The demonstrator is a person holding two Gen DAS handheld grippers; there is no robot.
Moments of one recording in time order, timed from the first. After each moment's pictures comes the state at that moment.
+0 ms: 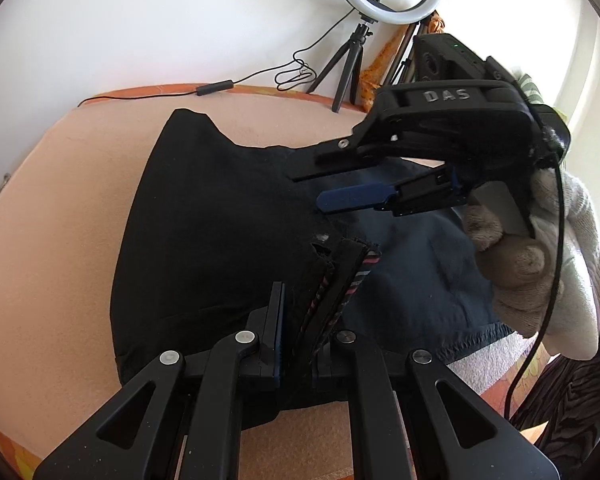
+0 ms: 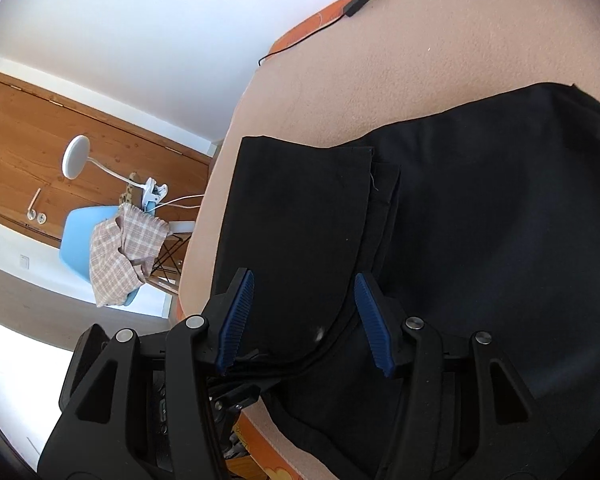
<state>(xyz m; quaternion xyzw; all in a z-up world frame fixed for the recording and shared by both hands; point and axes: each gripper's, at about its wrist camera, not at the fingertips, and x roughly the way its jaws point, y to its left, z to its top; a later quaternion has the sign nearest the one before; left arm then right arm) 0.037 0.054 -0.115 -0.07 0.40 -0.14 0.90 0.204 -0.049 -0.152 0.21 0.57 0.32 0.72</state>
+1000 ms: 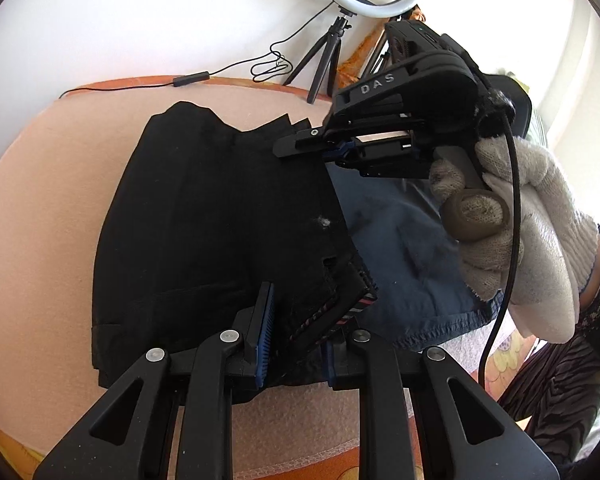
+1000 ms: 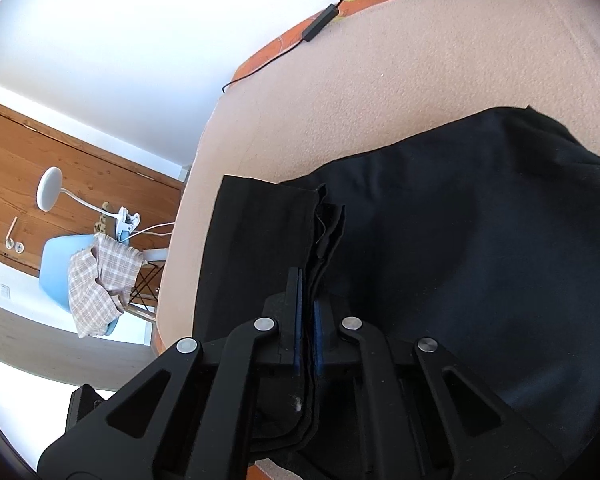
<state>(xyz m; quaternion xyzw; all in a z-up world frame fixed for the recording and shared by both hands) 0.032 0.040 -0.118 -0.09 0.40 -0.18 0.89 0.212 -0.067 -0.149 0.22 0.55 0.26 0.76</state>
